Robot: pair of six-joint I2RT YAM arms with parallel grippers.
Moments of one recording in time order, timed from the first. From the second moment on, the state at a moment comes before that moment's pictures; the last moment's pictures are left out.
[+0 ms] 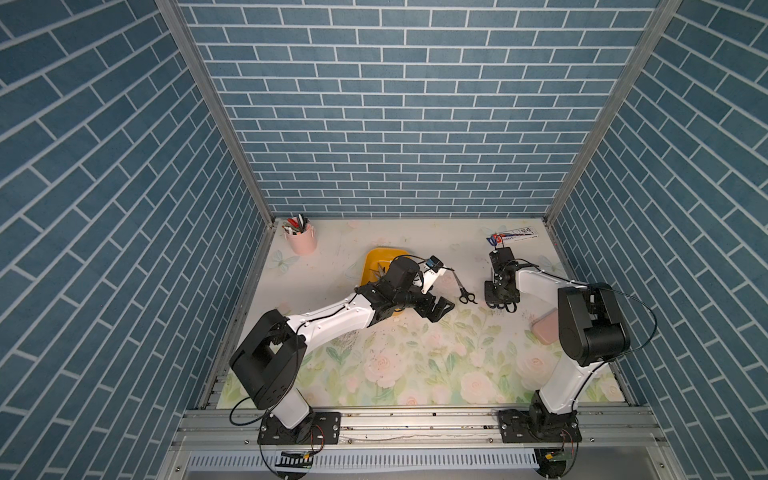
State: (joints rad) left arm -0.79 1.62 1.07 -0.03 0.35 -0.12; right arm 0.23 1.80 1.08 -0.55 0.14 0.23
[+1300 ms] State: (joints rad) left arm -0.49 1.25 0.77 0.10 0.04 -0.29; right arm 0.54 1.72 1.57 -0.82 0.07 0.23
